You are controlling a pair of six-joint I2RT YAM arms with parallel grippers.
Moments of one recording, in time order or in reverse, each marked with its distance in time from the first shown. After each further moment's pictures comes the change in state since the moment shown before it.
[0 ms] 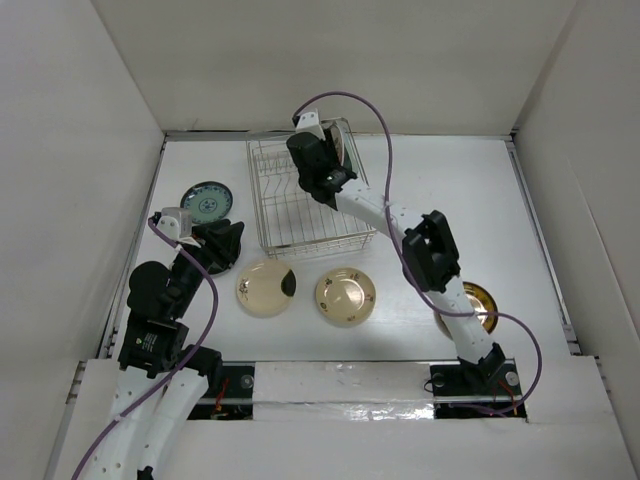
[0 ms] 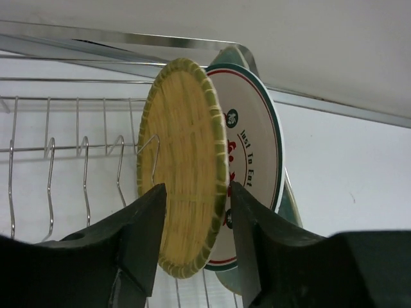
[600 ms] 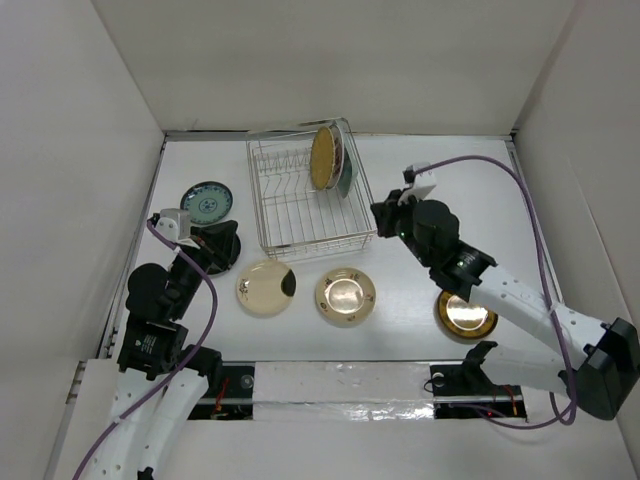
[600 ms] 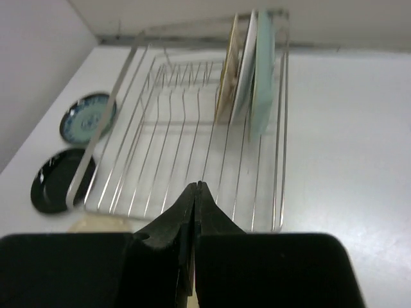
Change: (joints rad) left arm 0.000 -0.011 0.000 0.000 0.001 0.000; right arm 0.000 -1.217 -1.256 0.258 -0.478 0.317
